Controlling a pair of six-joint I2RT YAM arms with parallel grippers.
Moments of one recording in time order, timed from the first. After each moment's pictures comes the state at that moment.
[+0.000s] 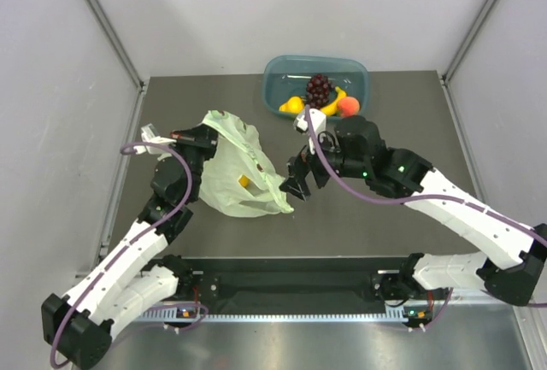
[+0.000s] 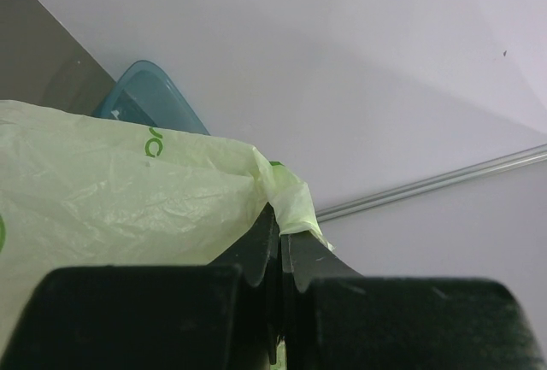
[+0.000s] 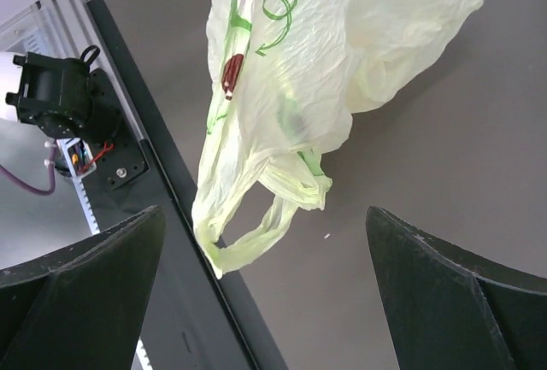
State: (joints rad) left arm -0.51 0.80 0.64 0.33 -0.46 -1.16; right arm 0.90 1.19 1.28 -0.56 -0.23 0.09
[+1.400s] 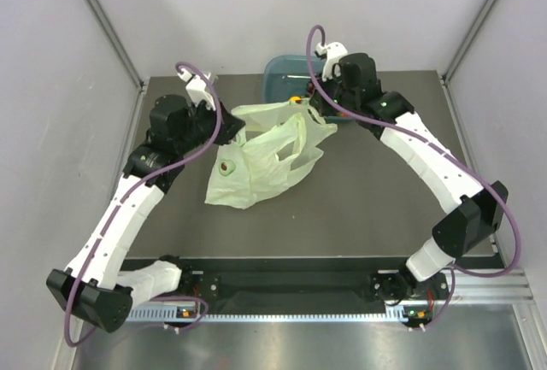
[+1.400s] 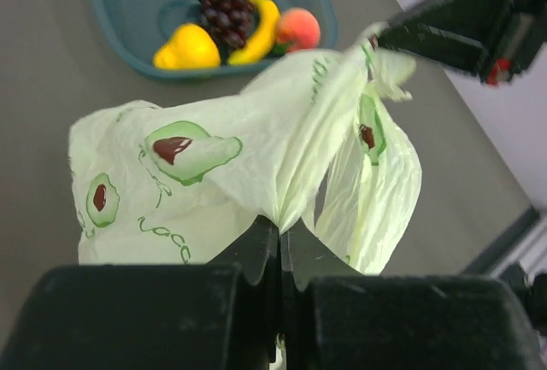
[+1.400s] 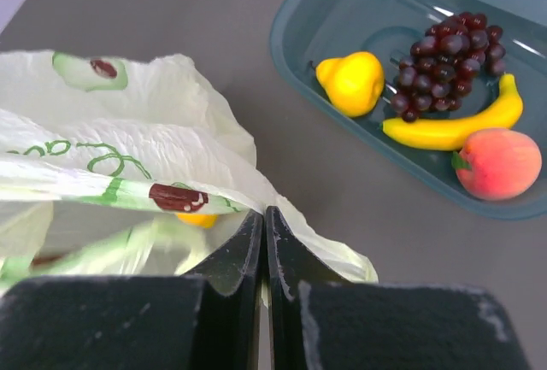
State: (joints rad) left arm -0.37 1.10 1.21 -0.36 0.26 -0.33; right arm 0.56 1.58 1.64 -0.52 -0.06 0.10
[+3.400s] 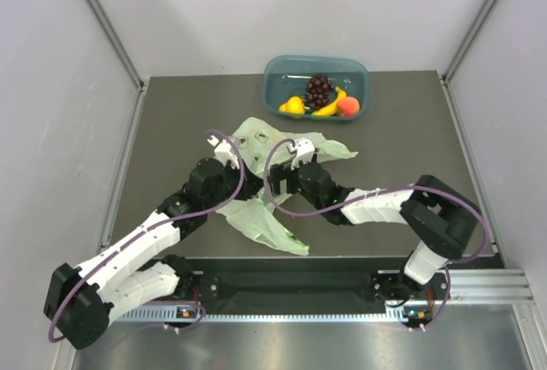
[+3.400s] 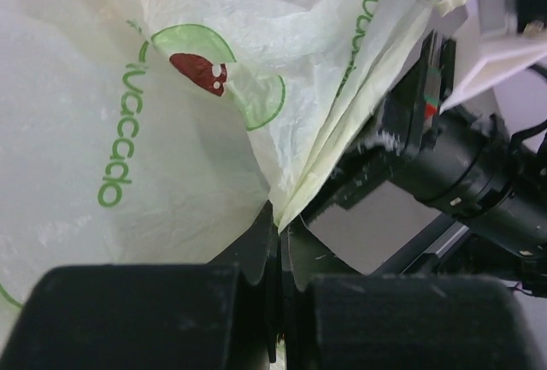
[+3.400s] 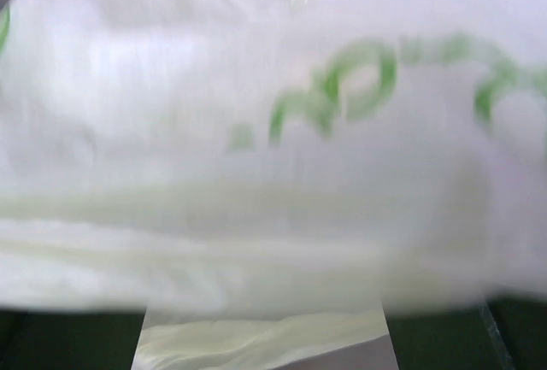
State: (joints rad) left arm -0.64 0.94 0.61 -0.05 0.11 -0.61; right arm 0.94 1.61 0.71 0.56 0.31 0.32
